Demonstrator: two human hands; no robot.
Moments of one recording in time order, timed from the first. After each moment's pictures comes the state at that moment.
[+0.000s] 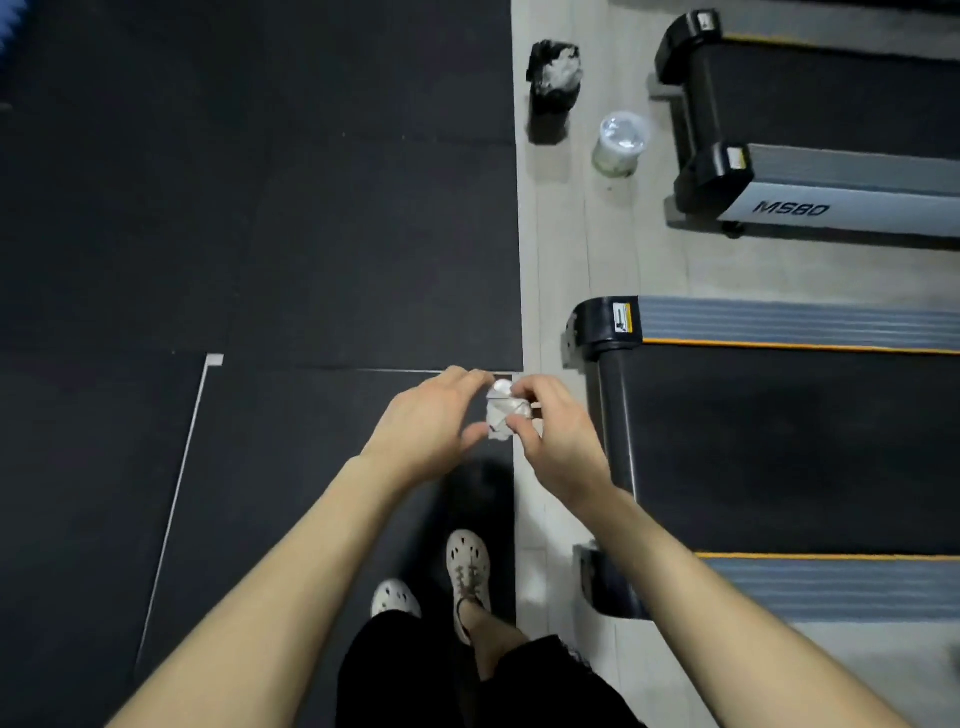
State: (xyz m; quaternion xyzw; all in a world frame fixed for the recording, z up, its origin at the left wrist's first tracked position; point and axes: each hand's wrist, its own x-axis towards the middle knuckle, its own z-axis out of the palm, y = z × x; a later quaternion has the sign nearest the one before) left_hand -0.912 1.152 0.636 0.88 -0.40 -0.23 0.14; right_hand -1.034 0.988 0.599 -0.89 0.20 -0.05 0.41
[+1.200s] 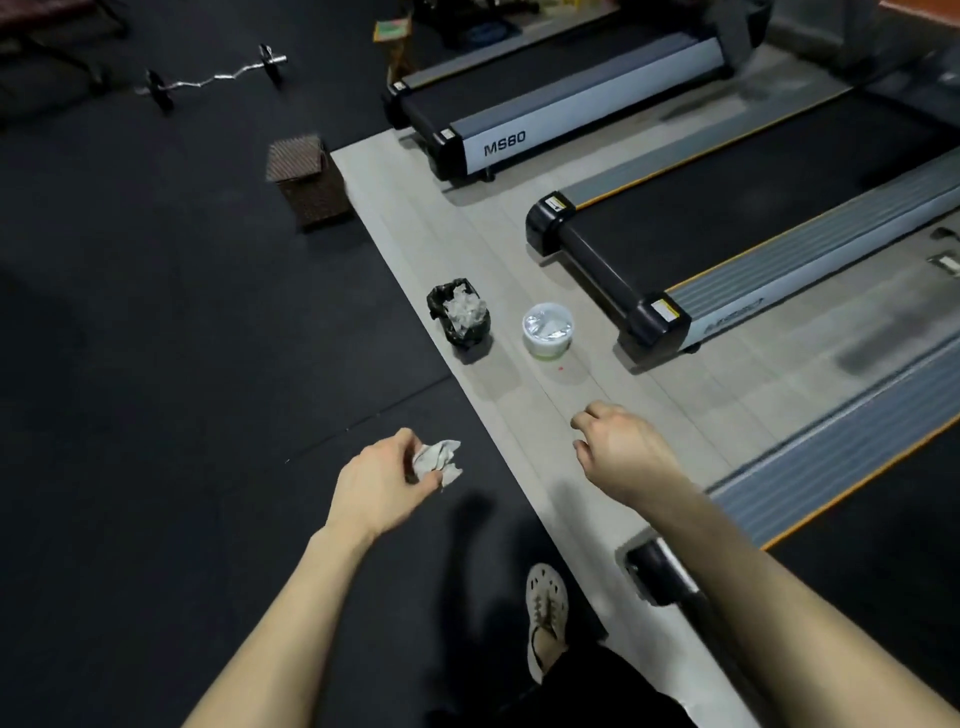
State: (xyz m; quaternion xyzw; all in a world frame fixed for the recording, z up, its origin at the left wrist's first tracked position) left_hand -0.318 0.807 0.708 0.87 -0.44 -0.18 0.11; right_hand -0.575 0.610 0.694 -0.93 0.36 0.03 0.08
